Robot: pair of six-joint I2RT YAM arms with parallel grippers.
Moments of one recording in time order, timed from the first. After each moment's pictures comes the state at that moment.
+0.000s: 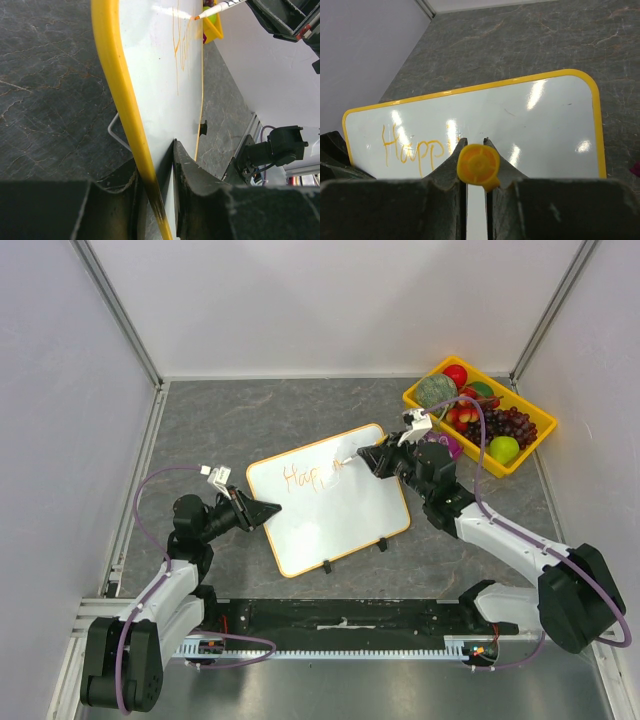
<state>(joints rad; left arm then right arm) -0.09 0.87 0.15 0.53 0.80 -0.62 0.55 1.22 0.68 0.41 -0.06 0.48</state>
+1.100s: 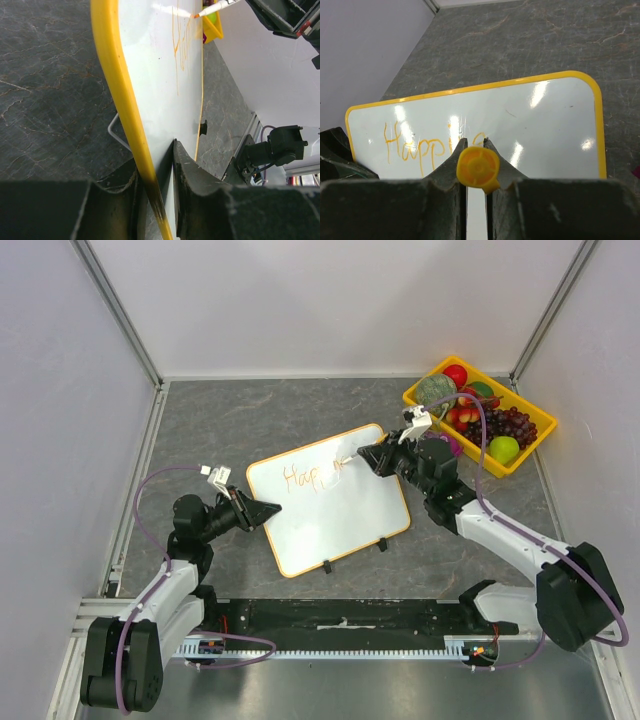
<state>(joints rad) -0.09 0.87 0.15 0.53 0.80 -0.62 0.52 1.24 0.71 0.39 -0.11 0.47</state>
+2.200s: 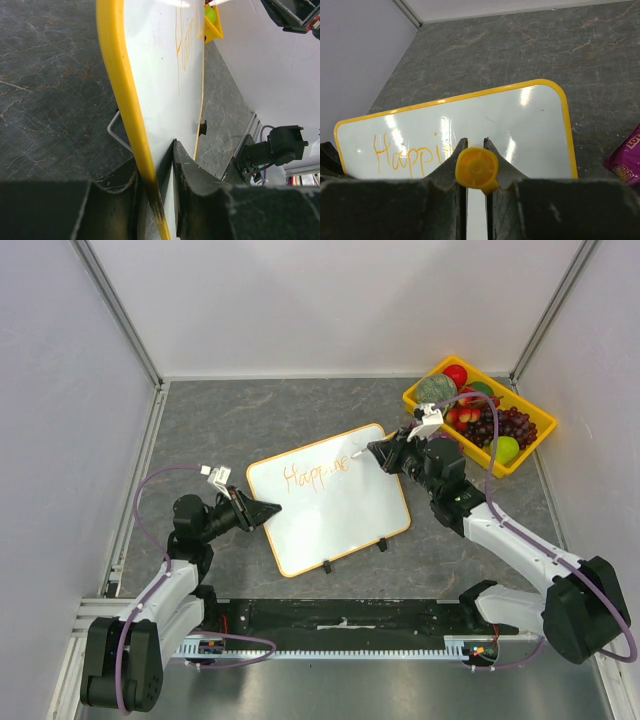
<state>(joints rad) -0.09 0.87 0.15 0.53 0.80 -0.62 0.50 1.17 0.71 0.31 -0.04 0.46</state>
